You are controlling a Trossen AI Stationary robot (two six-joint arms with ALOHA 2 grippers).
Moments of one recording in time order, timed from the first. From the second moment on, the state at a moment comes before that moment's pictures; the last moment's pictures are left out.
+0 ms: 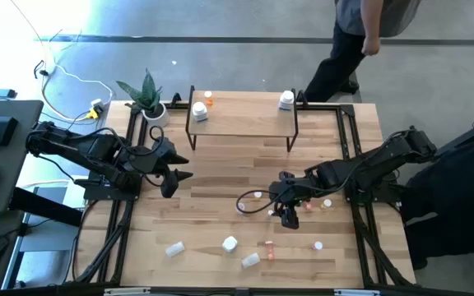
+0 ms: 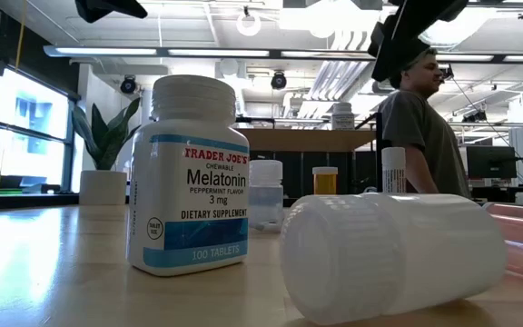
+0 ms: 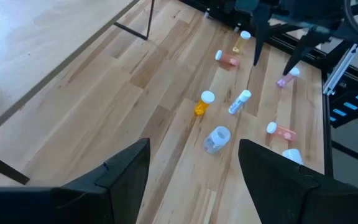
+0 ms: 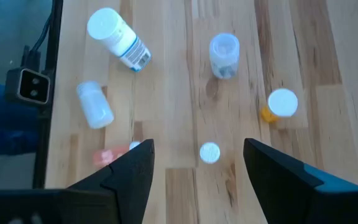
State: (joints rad) left arm -0.17 0.96 1.06 -0.79 -0.37 -0.61; right arm 0.32 1.43 1.09 -0.60 0.00 0.39
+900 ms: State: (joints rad) left arm -0.18 0.96 1.06 -0.80 -0.41 -0.63; right arm 0.38 1.44 0.76 -0.14 0.14 0.43
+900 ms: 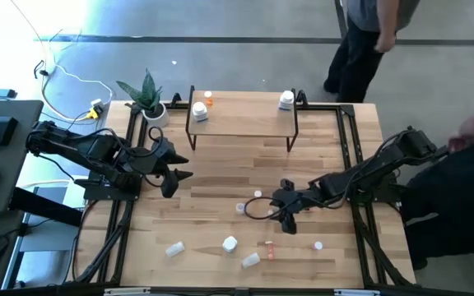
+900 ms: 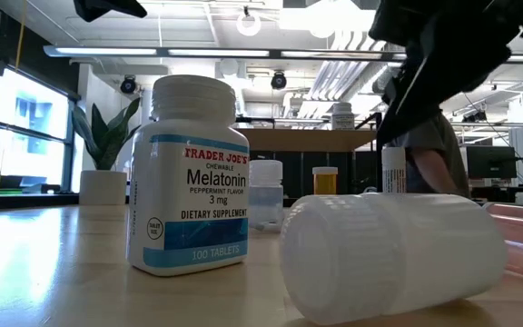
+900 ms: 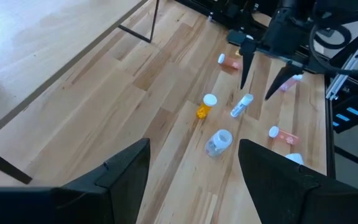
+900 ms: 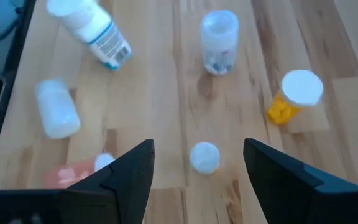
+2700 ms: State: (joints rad) left arm -0.18 1.10 1.06 -0.81 -0.40 -0.61; right arm 0.39 1.52 0.68 0.03 0.12 0.58
